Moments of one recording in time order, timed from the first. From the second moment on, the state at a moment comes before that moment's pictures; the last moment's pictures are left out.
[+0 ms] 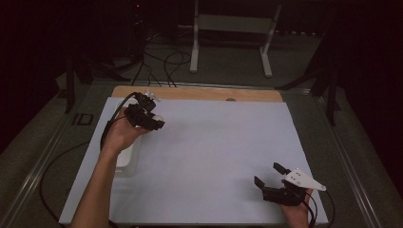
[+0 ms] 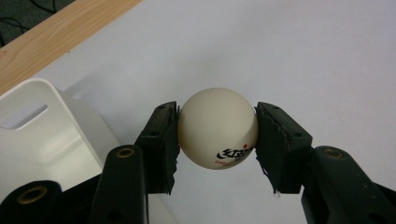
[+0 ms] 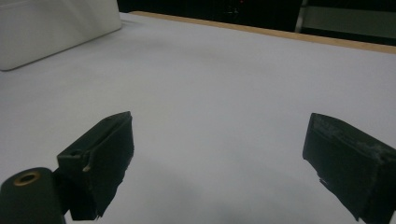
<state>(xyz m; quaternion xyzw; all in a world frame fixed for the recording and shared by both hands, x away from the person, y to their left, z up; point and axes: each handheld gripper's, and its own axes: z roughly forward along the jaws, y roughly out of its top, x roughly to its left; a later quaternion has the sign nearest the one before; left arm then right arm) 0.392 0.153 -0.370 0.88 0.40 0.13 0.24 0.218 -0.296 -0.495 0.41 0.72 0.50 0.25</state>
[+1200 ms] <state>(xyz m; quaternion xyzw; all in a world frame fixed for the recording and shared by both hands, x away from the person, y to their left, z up) 0.390 0.173 -0.364 0.87 0.41 0.14 0.24 0.217 -0.296 -0.495 0.41 0.72 0.50 0.25</state>
